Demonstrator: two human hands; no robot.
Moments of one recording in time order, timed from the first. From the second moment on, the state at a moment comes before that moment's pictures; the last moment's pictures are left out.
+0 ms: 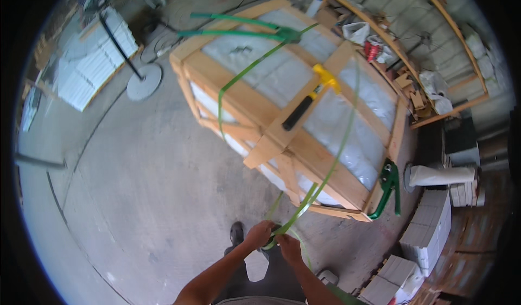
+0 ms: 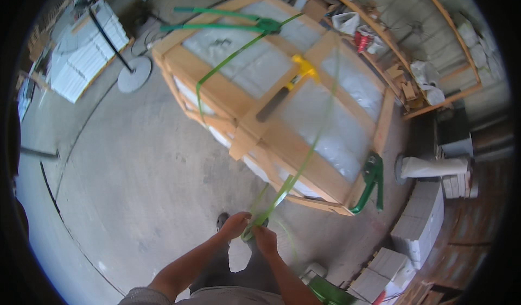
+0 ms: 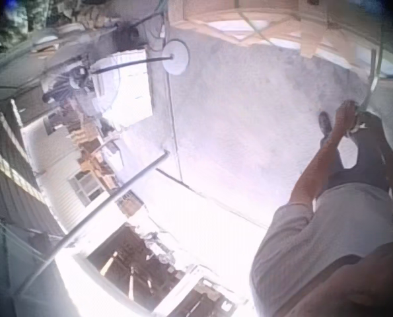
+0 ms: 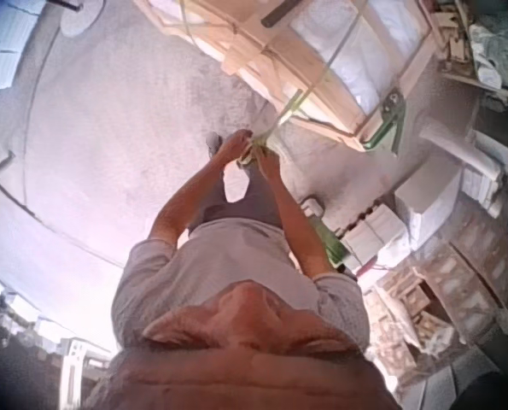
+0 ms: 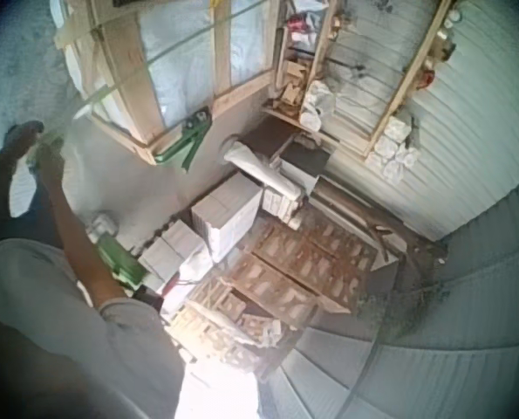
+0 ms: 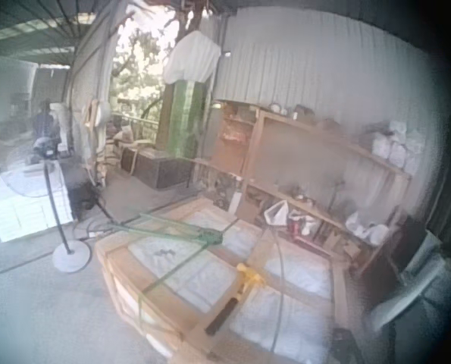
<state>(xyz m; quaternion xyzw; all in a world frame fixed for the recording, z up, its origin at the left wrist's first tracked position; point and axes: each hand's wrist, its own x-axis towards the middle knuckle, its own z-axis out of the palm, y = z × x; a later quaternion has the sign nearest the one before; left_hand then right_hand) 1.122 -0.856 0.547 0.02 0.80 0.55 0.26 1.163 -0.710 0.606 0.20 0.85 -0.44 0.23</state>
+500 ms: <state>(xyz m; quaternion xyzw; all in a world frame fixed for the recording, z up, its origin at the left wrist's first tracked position) 0.989 -0.756 0.750 -0.04 0.66 0.72 0.22 1.157 -0.632 0.706 0.07 0.84 -0.47 0.27</state>
